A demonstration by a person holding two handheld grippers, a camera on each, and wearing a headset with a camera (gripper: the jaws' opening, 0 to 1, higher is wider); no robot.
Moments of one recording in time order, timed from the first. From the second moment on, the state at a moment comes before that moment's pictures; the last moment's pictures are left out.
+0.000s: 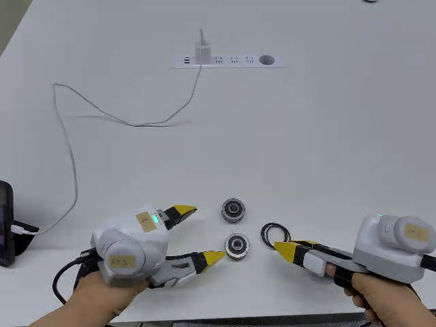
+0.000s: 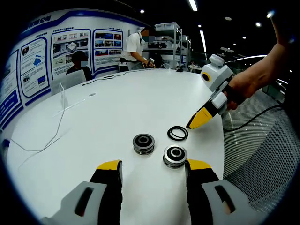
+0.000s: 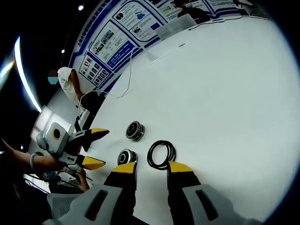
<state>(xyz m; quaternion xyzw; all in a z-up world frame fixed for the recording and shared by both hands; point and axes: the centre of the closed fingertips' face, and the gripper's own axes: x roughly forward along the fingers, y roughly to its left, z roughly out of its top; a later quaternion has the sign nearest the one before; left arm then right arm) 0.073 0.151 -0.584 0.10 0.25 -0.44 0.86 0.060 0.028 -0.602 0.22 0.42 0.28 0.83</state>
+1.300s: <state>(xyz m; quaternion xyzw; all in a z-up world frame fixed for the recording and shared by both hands) 0.038 0.173 -0.564 0.04 0.24 -0.41 0.88 0.030 0.036 -0.585 -0.09 0.32 0.39 0.86</state>
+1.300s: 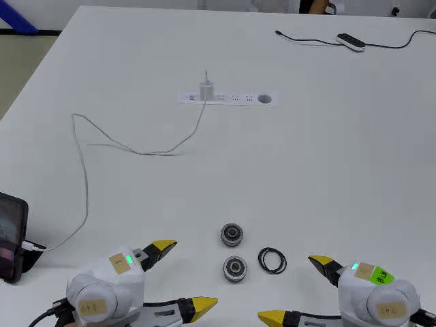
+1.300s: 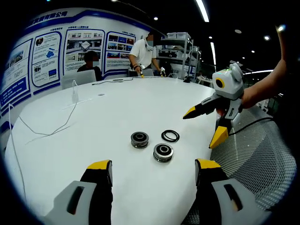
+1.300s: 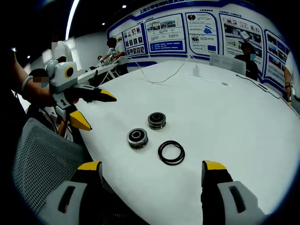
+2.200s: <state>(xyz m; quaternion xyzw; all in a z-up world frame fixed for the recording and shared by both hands) 0.020 0.181 -0.559 0.05 0.22 -0.39 0.89 0.023 0.034 -0.575 -0.10 0.29 0.39 0.87</state>
